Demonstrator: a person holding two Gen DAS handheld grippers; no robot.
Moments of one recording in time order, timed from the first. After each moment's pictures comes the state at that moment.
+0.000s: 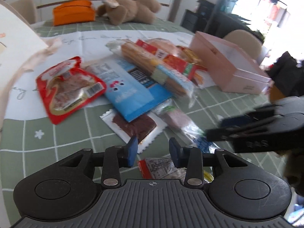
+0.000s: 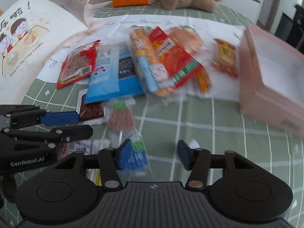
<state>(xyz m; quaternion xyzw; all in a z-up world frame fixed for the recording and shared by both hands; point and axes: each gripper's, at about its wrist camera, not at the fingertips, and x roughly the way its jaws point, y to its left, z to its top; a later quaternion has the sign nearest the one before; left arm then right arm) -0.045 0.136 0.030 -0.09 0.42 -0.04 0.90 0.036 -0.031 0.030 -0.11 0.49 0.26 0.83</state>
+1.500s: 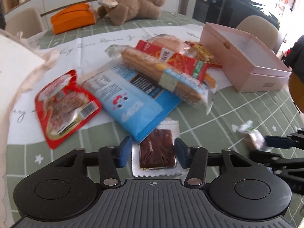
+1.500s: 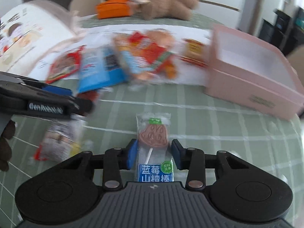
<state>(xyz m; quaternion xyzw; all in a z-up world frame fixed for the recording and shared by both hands) 0.003 0.102 0.031 -0.03 0.45 -0.02 0.89 0.000 -0.097 0.026 -0.09 0.44 0.21 0.87</state>
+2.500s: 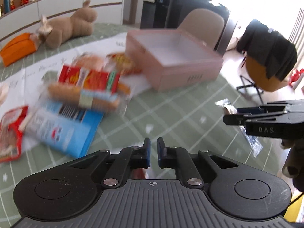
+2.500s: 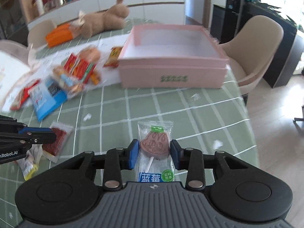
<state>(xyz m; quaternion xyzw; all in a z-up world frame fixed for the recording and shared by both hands) -0.015 0.024 0.069 0.00 0.43 -0.16 0.89 -0.006 -0.194 0.055 -0.01 0.42 0.11 0.90</state>
